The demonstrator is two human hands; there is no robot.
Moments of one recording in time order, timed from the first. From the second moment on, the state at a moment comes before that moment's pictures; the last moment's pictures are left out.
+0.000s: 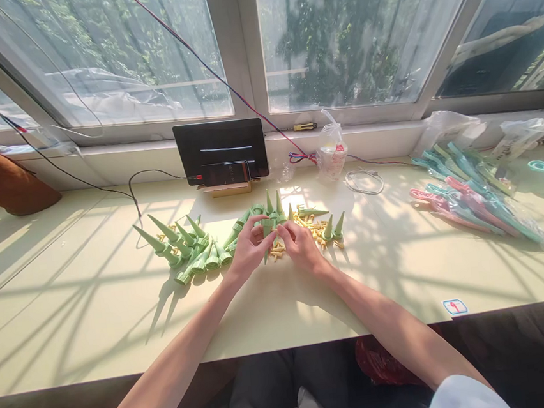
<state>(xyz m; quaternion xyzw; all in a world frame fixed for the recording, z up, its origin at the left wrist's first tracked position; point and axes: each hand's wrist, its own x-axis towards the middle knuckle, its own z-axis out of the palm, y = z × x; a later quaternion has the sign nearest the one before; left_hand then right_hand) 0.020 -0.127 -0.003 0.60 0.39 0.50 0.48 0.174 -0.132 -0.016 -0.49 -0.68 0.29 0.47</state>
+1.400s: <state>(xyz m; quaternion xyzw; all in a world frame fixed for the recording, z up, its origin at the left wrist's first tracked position) 0.022 -0.128 -0.005 0.61 0.38 0.49 0.50 0.174 -0.130 -0.017 -0.48 -0.68 0.28 0.47</state>
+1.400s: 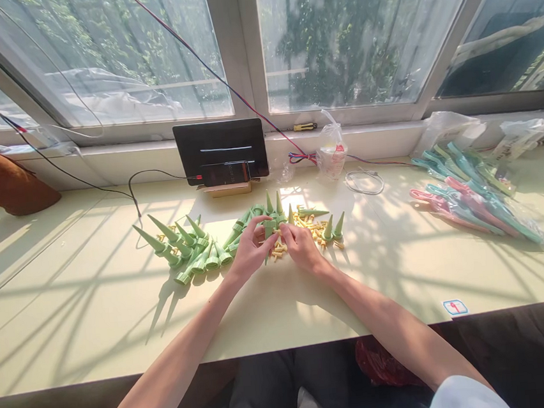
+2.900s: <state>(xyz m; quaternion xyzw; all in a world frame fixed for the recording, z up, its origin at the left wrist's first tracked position) 0.022 -0.126 -0.004 0.58 0.40 0.49 0.51 0.173 -0.132 -0.018 -0.47 -0.68 0.31 0.47</state>
